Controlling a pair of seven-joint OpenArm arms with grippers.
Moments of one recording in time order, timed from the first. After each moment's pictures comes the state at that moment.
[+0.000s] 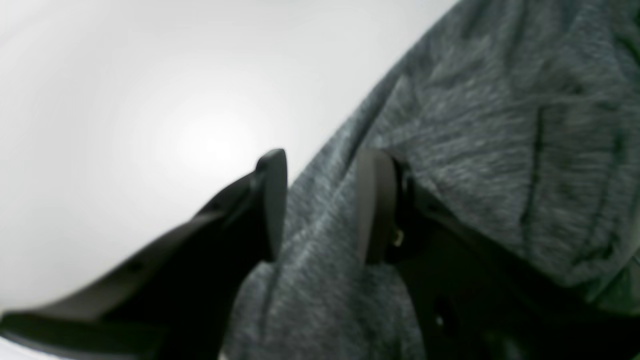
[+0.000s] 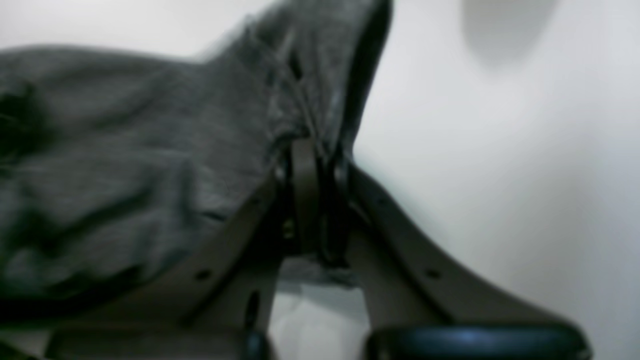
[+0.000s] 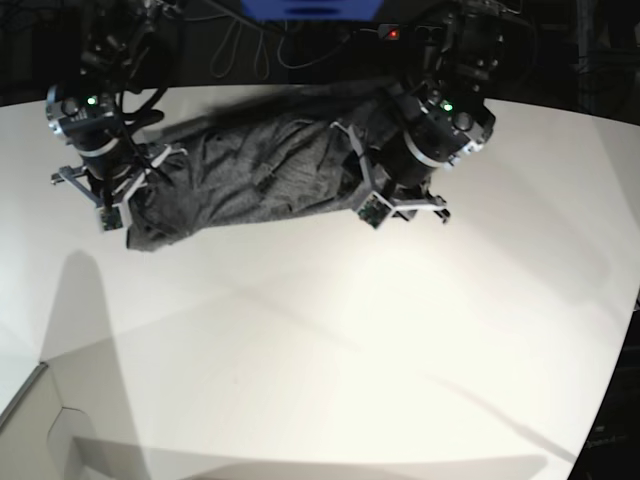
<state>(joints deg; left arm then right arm) 13.2 -4.9 10.7 105.8 3.0 -28.7 35.9 -13.6 -9.2 28.8 114.8 -9.1 39.9 -46.3</state>
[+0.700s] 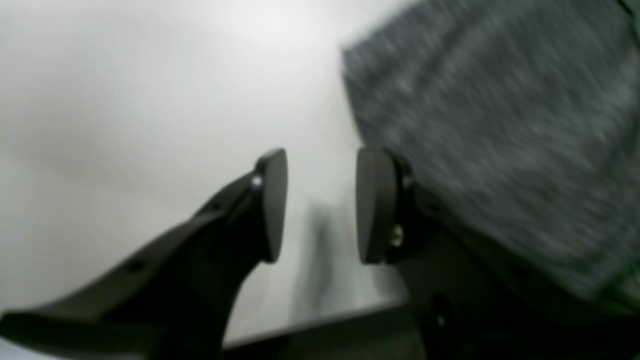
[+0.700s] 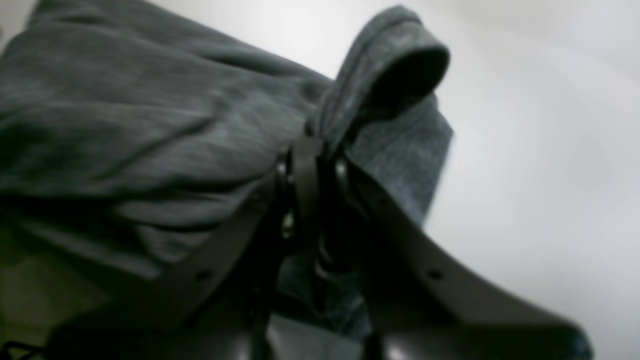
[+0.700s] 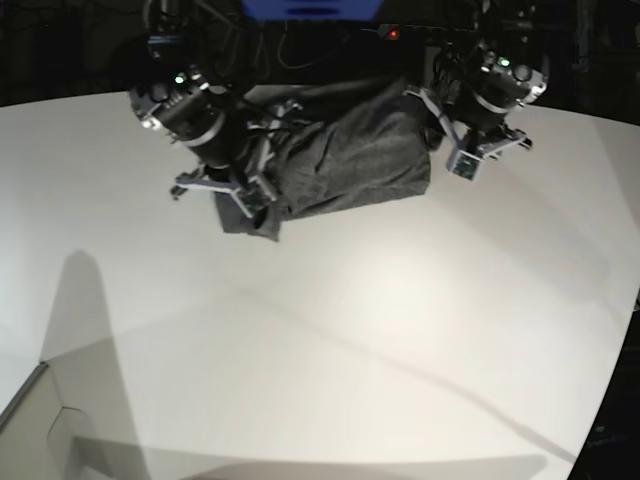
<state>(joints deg) 26.0 -1.7 -10.5 108.5 3.0 -29.6 41.2 -19.9 -8.9 -0.2 116.6 -9.9 39.9 -46.6</state>
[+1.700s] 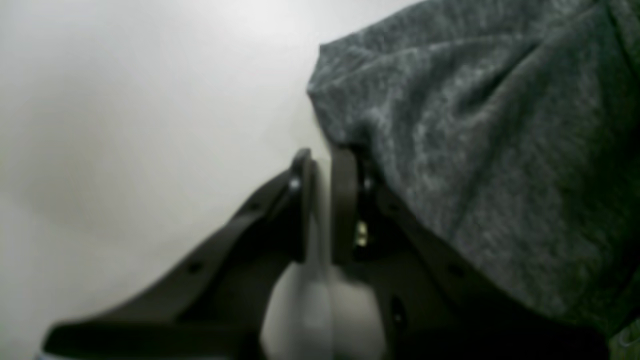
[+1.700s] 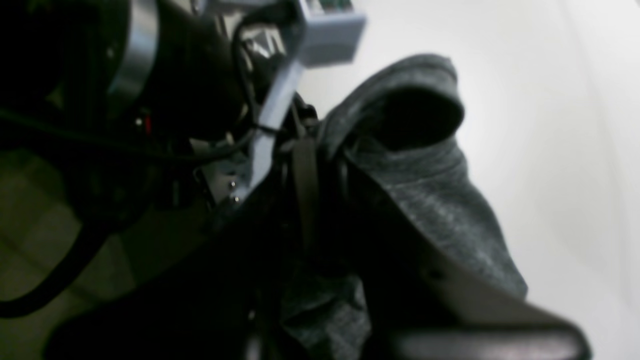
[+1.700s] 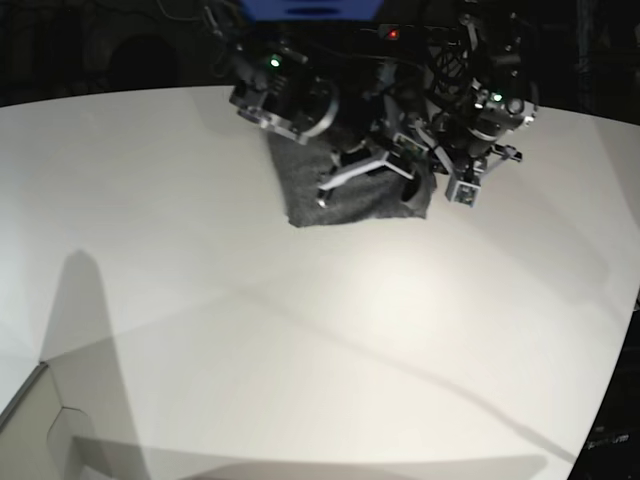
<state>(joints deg) 16.9 3.8 -15.6 101.0 2.9 -29.4 45.7 -14.7 -8.4 -28.3 112.1 -9.9 39.9 -46.9</state>
